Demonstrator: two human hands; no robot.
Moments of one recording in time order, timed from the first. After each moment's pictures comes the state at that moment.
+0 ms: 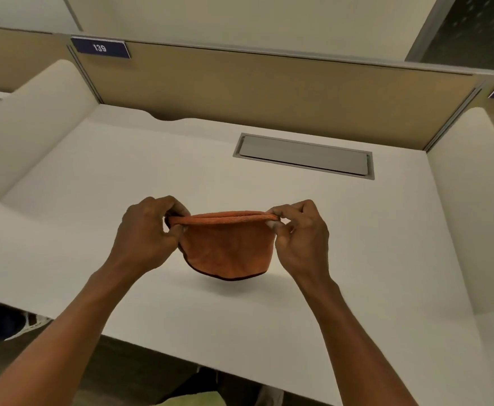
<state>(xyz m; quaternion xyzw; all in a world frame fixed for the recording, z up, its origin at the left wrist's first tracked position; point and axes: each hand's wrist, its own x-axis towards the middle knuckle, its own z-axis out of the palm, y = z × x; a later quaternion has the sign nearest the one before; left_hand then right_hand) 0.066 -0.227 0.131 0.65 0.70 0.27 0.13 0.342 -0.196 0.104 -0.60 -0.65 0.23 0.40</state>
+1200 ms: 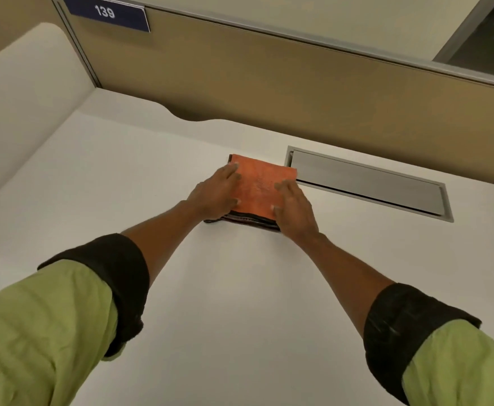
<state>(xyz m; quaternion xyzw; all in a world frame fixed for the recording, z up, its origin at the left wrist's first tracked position) -0.071 0.099 -0.028 0.78 0.60 0.03 0.19 0.161 0.073 -0.025 -0.61 -0.76 0.20 0.13</state>
